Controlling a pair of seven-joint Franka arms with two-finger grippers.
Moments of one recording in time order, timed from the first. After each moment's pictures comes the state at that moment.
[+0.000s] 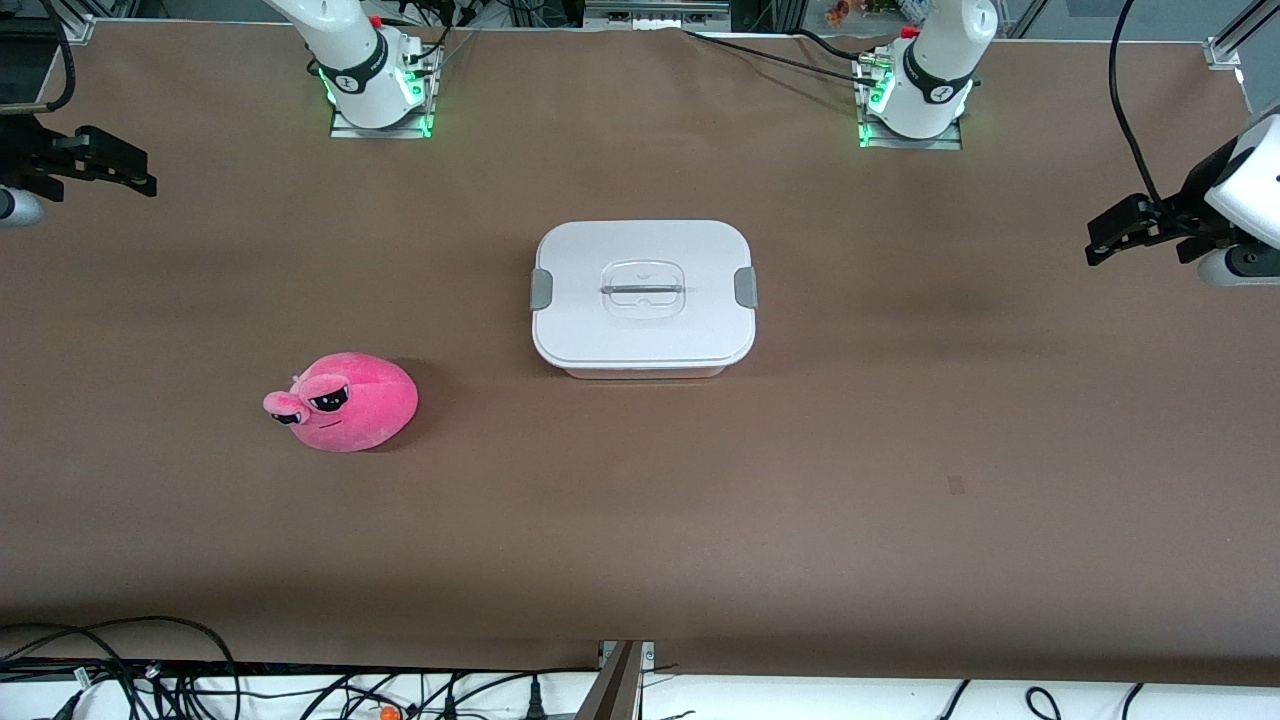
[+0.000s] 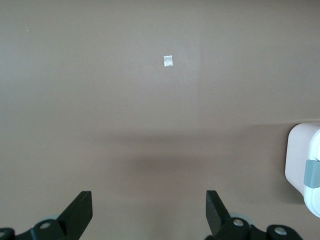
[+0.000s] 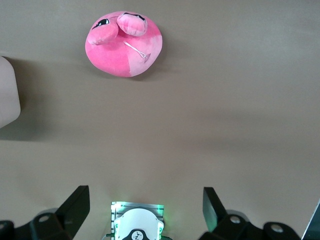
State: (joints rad) left arm 0.00 0.04 -0.02 -1.55 0.03 1.53 -0.05; right arm 0.09 0.02 -0.11 -1.50 -0.04 1.34 -0.11
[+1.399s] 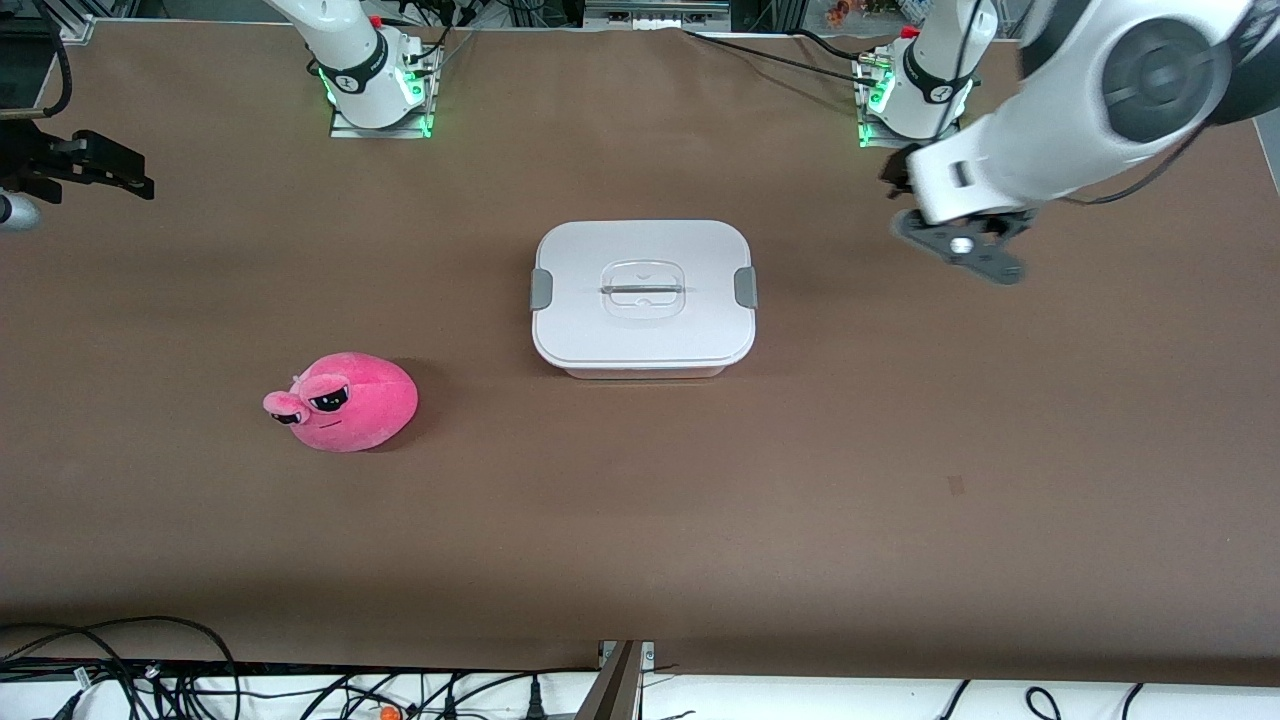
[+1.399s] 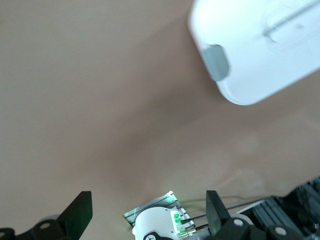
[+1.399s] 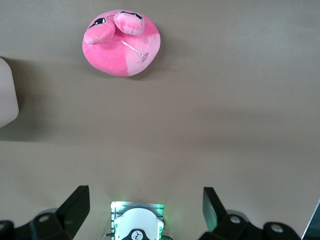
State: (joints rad) left arm -0.16 0.16 -0.23 -1.55 -0.09 1.35 0.14; right arm 0.09 0.03 -0.11 -1.50 -0.04 1.34 -0.11
